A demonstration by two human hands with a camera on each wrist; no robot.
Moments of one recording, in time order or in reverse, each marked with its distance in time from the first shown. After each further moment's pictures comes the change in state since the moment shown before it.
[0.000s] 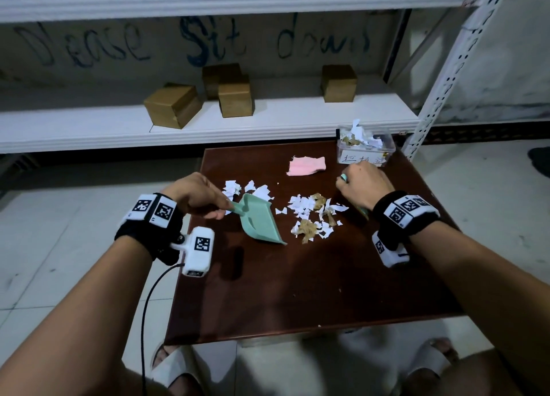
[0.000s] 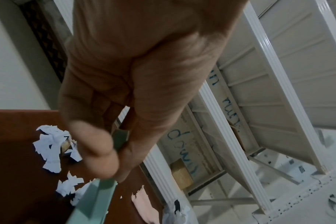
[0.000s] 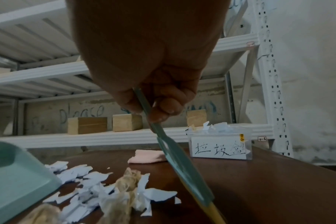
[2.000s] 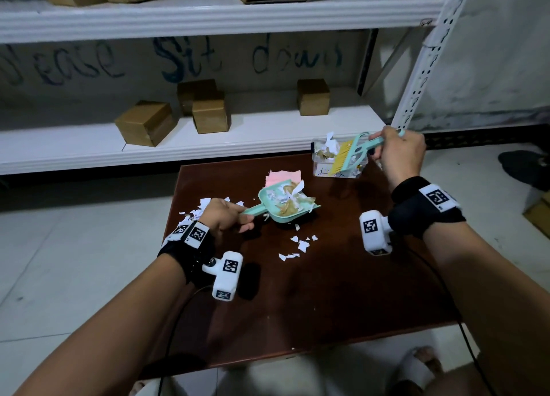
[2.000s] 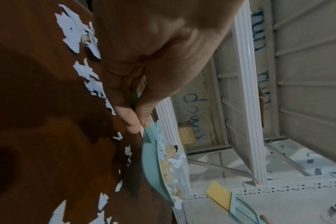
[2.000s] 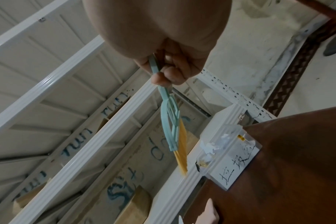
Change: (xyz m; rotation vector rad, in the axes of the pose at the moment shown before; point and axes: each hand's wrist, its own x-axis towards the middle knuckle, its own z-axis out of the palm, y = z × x) left_hand 0.049 0.023 0.102 -0.449 0.022 0.052; right_hand 0.024 0.071 -0.073 1.067 0.666 0.455
